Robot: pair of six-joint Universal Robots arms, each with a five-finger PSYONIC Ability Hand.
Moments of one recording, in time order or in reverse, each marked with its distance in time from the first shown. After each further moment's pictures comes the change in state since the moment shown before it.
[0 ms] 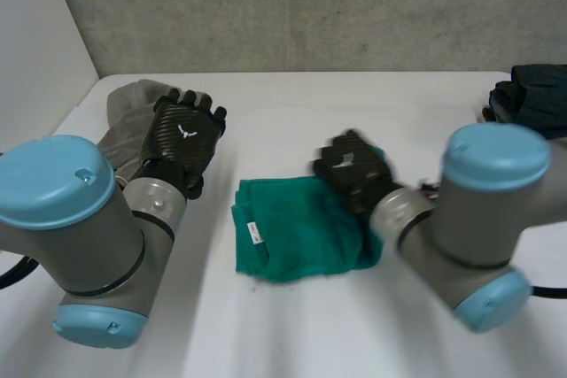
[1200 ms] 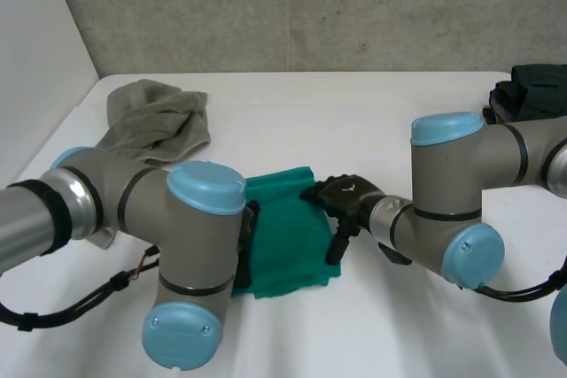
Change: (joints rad) left arm -0.170 -0.395 0.341 -0.464 -0.201 -0.309; right arm -0.043 0.322 -0.363 0.408 -0.070 0.448; left_hand -0.023 -0.002 0.000 0.000 -0.001; right_hand -0.896 -0.976 -0.975 -0.983 -0.948
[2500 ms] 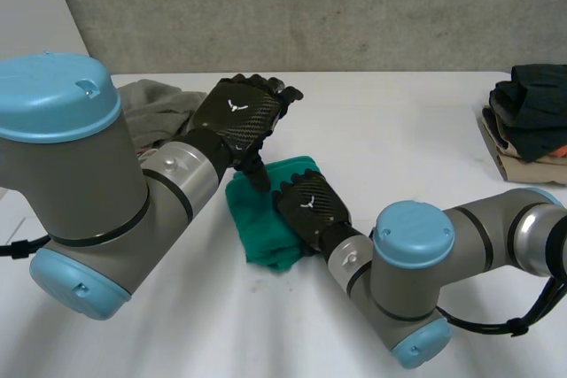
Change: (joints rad) left arm 0.117 0.372 -0.062 0.134 0.464 -0.065; right arm 0.179 -0.082 0.383 -0.711 0.134 -0.204; left_hand -0.003 0.000 0.000 0.000 0.000; right_hand 0.376 0.364 0.348 0.350 0.248
